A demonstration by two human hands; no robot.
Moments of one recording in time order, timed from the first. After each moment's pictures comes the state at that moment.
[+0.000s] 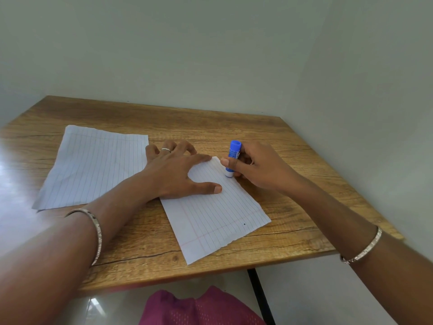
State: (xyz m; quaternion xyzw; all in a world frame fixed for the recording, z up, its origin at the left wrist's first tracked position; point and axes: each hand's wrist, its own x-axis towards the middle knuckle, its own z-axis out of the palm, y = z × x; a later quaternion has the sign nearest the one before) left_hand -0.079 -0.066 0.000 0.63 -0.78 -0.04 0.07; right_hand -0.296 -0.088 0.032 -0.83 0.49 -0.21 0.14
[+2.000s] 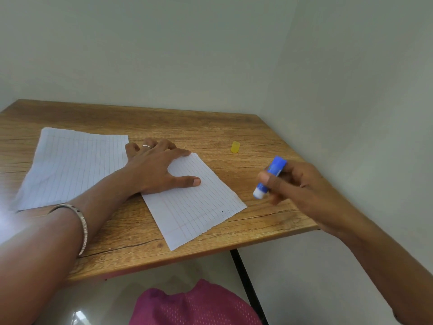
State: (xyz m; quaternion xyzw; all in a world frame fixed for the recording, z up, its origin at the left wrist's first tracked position) left_hand -0.076 -0.064 -0.001 0.61 -0.79 -0.03 0.11; right_hand -0.378 0.025 0.052 -0.70 0.51 -0.35 0.36
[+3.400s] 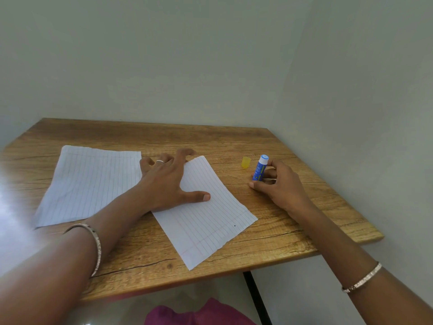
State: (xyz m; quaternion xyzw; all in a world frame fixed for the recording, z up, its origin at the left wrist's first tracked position) left_hand -0.076 -0.066 -0.005 0.60 -0.77 -0.06 0.21; right_hand -0.362 -0.075 0.007 -0.65 0.63 -0.34 0.25
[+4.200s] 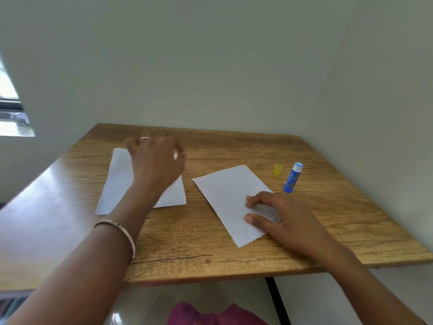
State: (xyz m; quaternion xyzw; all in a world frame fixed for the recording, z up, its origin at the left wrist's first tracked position) left_hand -0.024 -0.044 0.032 0.72 -0.60 0.16 0.32; right_hand -0.308 -0.005 0.013 -0.84 0.49 -0.21 0.11
